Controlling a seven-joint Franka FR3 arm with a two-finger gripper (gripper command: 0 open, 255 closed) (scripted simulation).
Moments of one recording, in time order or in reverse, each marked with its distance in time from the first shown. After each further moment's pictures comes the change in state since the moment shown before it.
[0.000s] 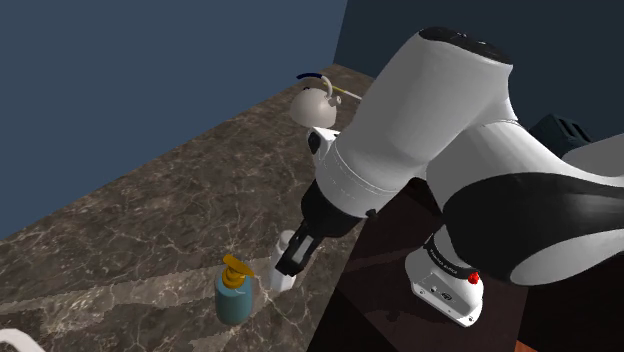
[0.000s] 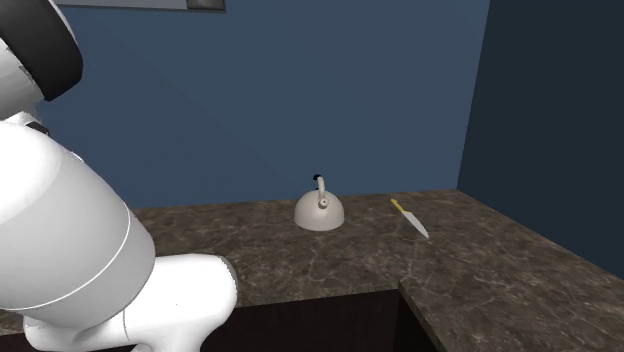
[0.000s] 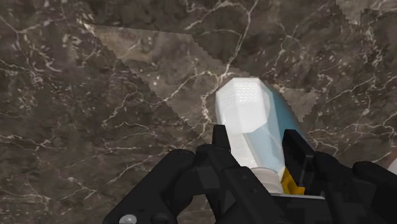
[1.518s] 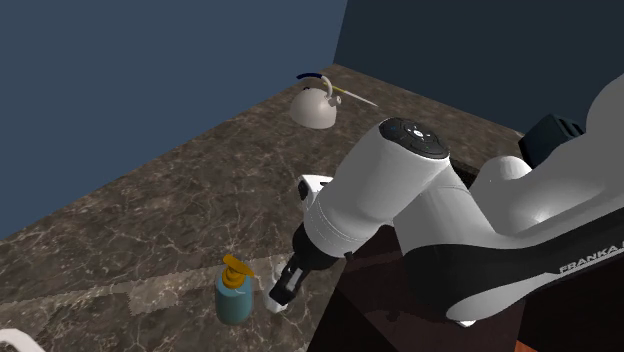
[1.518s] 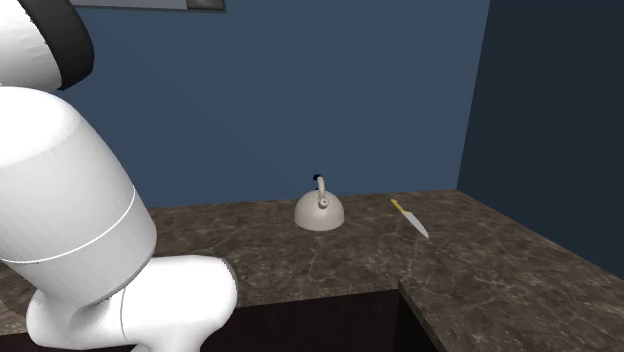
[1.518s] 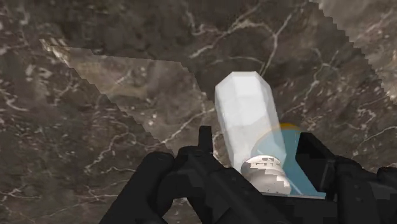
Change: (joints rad) arm -0.055 0.167 0.140 -0.110 0.008 0.278 0.022
